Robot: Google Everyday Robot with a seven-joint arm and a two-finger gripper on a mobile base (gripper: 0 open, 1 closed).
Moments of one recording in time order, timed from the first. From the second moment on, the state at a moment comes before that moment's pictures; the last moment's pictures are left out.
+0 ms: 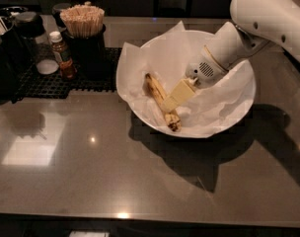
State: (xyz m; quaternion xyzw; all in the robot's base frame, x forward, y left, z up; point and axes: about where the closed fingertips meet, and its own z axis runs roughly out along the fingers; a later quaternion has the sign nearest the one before) arm 0.542 -0.058 0.841 -0.48 0.82 0.28 0.14
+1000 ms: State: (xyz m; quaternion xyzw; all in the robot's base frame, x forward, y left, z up) arm 0.543 -0.060 0.844 -0.48 0.82 0.28 0.15
